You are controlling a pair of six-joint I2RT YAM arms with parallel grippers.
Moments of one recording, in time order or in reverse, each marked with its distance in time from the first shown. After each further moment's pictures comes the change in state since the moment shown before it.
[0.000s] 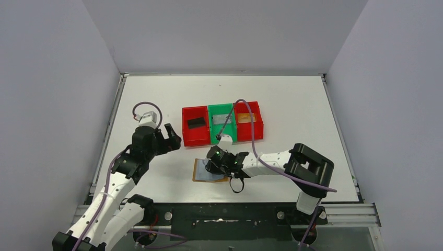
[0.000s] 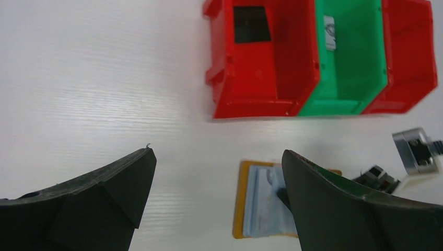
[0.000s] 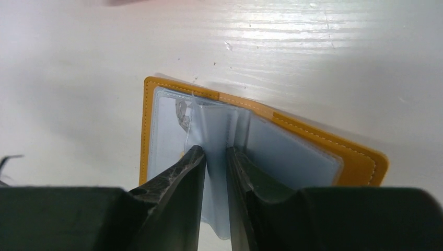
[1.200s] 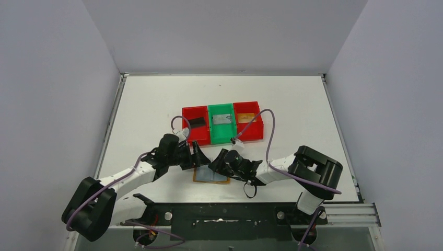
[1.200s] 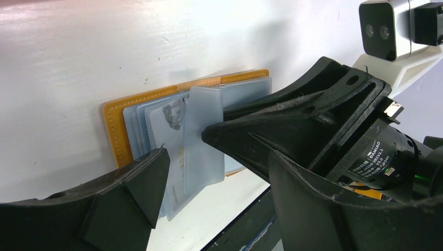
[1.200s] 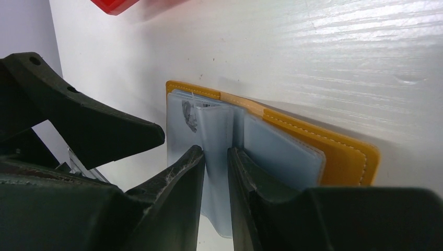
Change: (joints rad) left arm -0.185 0.387 -0.238 0.497 0.570 -0.283; right arm -0.080 -0.085 -0.349 0.538 -0.140 0.164
